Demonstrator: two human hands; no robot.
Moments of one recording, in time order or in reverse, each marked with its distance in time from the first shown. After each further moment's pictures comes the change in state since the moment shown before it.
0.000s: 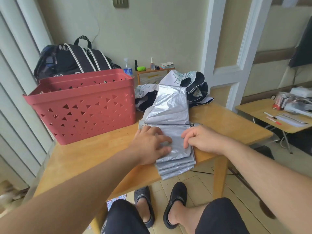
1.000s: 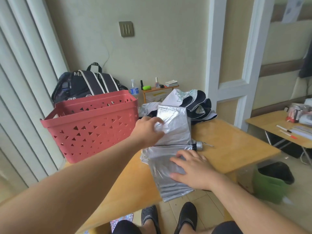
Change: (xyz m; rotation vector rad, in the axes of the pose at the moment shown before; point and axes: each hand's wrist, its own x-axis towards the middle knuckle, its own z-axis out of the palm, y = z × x) left_hand 0.065 -0.020 -0.066 -0.270 0.165 -0.285; right_hand -0.008 -0.003 0.044 -0.412 -0.020 -0.136
